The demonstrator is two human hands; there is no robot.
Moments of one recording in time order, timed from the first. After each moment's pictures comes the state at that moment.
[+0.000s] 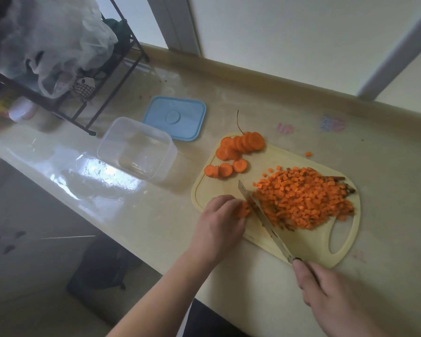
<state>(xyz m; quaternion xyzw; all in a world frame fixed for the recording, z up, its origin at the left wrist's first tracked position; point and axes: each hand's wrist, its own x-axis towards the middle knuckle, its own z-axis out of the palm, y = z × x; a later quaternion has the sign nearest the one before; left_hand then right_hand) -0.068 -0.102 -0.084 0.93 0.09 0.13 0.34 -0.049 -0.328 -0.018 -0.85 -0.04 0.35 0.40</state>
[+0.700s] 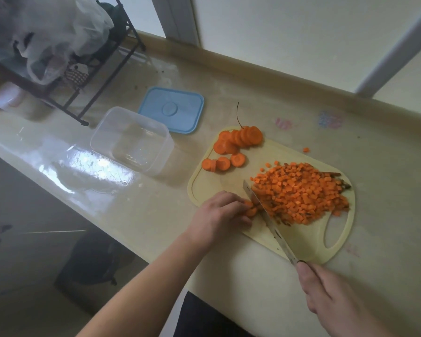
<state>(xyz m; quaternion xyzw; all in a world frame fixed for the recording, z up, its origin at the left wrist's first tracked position) -0.059 -0.084 -0.109 0.92 -0.09 0.16 0.35 -0.051 -0.338 -0.008 -0.84 -0.03 0.38 0.38</state>
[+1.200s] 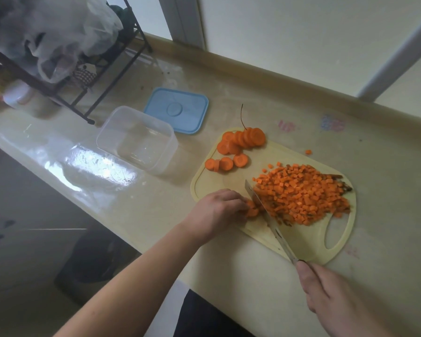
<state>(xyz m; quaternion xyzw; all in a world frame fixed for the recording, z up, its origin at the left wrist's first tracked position) -0.049 -0.069 -0.098 0.93 -0.15 0.08 0.33 -0.052 -0.336 -0.007 -0.85 -0.04 0.37 0.36</state>
